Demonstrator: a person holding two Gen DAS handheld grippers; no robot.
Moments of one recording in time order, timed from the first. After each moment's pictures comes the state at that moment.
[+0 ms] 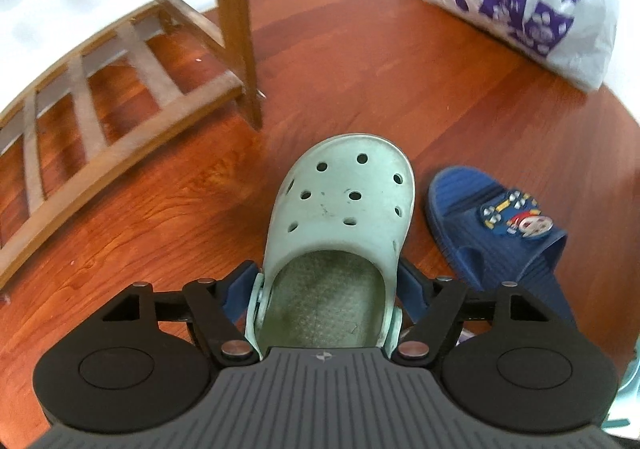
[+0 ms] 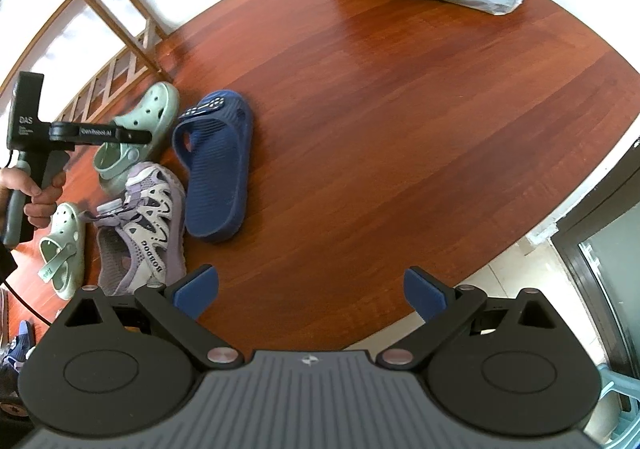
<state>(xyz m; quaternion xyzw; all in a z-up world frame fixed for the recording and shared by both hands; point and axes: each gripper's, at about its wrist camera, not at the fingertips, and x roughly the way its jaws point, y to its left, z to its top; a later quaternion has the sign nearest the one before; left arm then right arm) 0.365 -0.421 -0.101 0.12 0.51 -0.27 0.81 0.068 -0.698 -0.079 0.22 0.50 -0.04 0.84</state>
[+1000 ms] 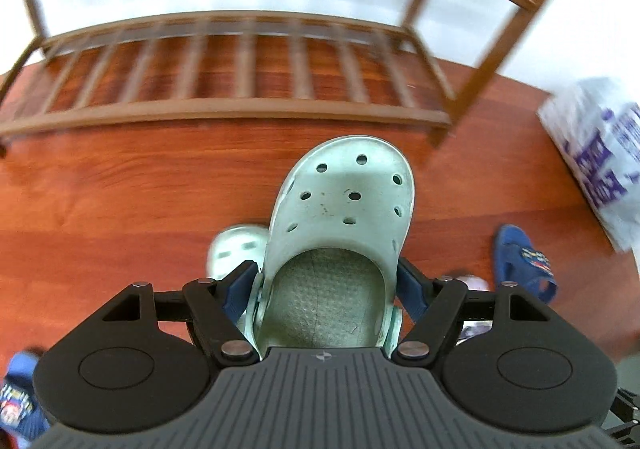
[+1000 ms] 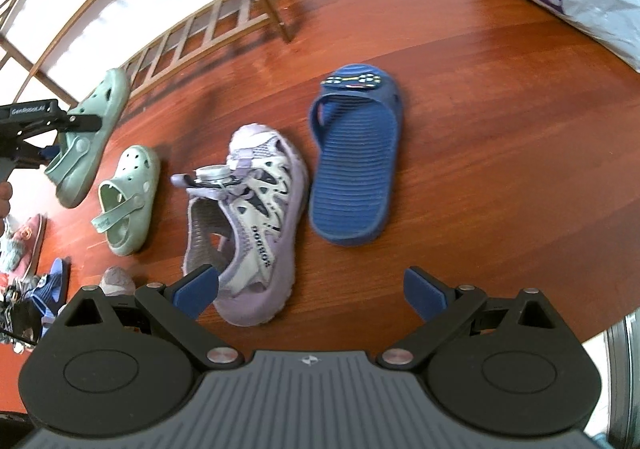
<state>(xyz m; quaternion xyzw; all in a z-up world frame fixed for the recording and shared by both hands) 0.264 -0.240 -0.023 -0.08 0.51 -0.03 0.86 0.122 -0.620 -0.078 0.16 0.51 0.10 0.84</state>
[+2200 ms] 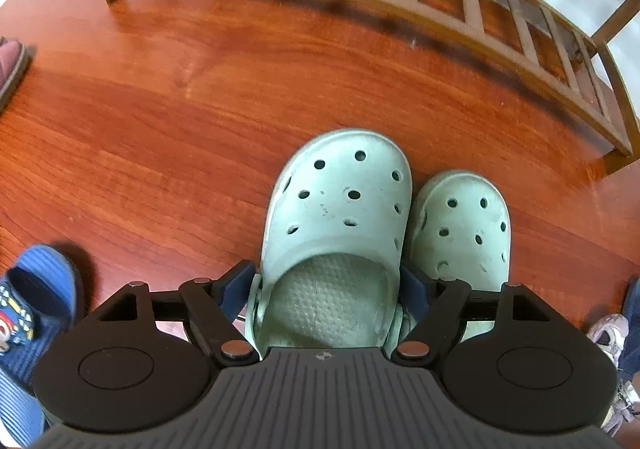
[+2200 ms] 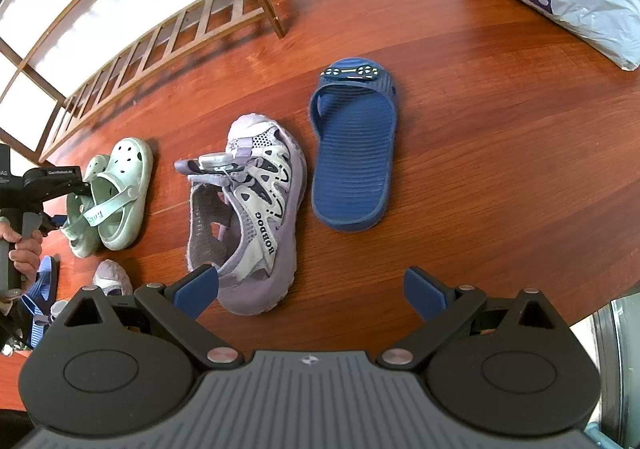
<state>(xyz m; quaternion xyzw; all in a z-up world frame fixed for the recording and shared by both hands) 0.254 -0.151 -0.127 -0.16 0.56 0.11 0.80 0.109 -0.605 -0.073 0.15 0.52 0.07 0.84</state>
